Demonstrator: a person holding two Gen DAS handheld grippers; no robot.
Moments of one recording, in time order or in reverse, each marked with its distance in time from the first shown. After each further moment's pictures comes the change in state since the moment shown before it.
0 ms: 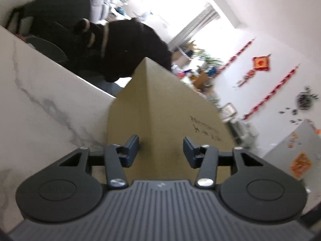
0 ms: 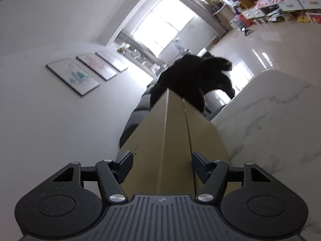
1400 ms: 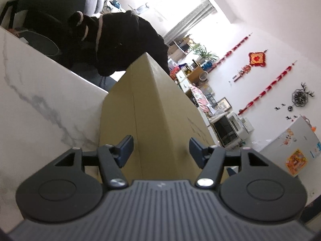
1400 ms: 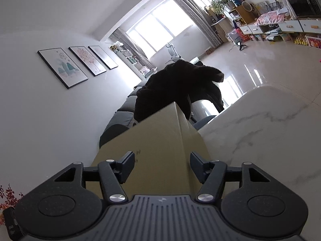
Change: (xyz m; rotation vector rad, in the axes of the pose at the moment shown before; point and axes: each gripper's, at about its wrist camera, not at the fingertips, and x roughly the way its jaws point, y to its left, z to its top) left arm 0.020 0.007 0.007 -0.028 0.038 -0.062; right arm 0.027 0.006 0.007 -0.116 -0.046 -0.123
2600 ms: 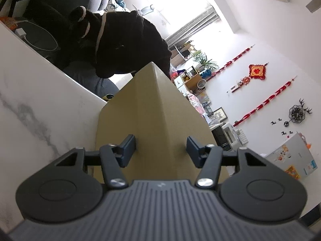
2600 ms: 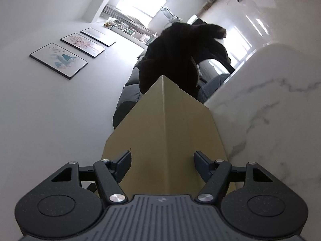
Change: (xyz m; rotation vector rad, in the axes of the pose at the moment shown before) left arm 0.025 0.019 0.023 -0.108 -0.012 -0.056; right arm 0.037 -0.027 0.030 0.189 0.251 0.094
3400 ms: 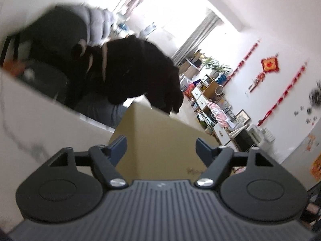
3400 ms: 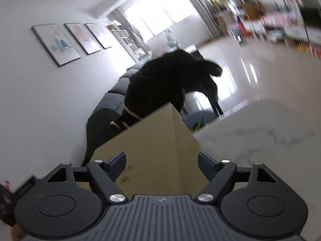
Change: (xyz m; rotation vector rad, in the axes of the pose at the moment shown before) left arm 0.002 -0.057 0.011 0.257 -0.104 0.163; right arm 0.002 0.053 -0.014 -0.310 -0.148 -0.200
